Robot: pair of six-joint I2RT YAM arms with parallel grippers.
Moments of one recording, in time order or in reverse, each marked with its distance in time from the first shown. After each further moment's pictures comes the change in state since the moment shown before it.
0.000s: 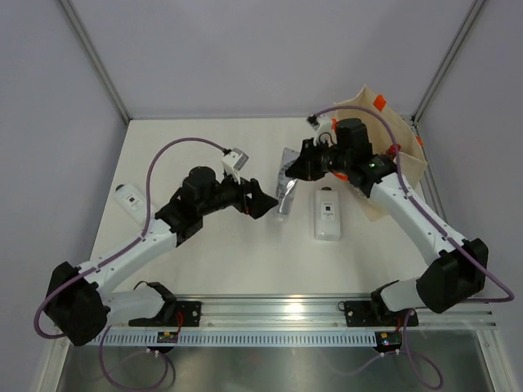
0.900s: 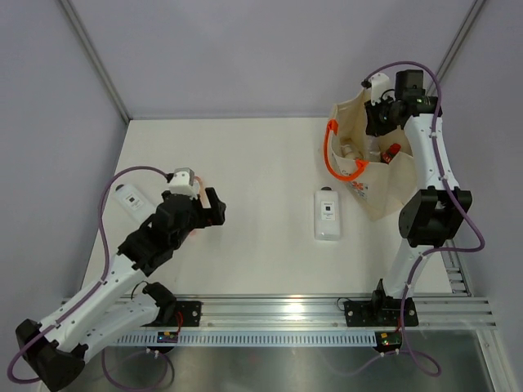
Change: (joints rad) left arm 0.003 -0.435 -0.098 -0.530 -0.680 -0.106; right arm -0.526 0.464 0.734 -0.483 0.216 -0.743
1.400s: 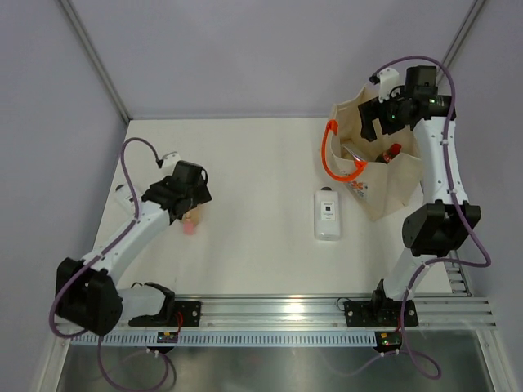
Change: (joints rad) left arm 0.256 0.447 0.216 -0.233 -0.183 -0.196; right arm -0.011 -0.045 0.022 -0.129 -0.002 -0.006
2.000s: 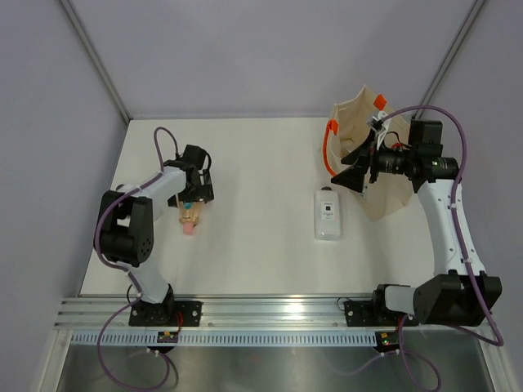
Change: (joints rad) left arm 0.163 0.541 0.234 -0.009 0.187 0.259; right arm -0.001 -0.582 -0.681 0.266 -0.862 0.066
